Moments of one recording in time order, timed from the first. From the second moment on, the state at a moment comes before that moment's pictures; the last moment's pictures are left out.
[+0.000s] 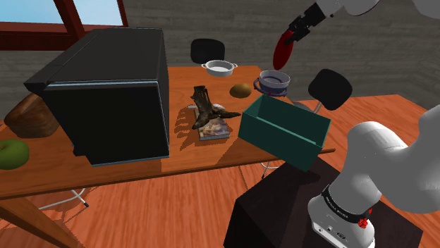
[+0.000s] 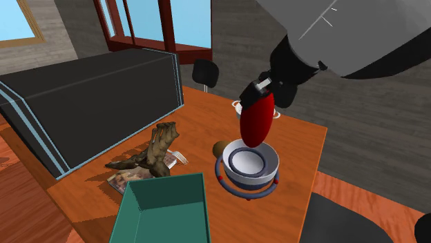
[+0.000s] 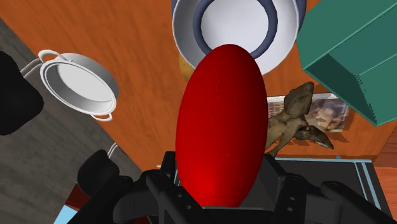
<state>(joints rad) 0.85 -0.47 -1.23 -1.88 0.16 2.07 -1.38</state>
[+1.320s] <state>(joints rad) 0.91 -0.42 -1.24 -1.59 0.17 1.83 -1.29</state>
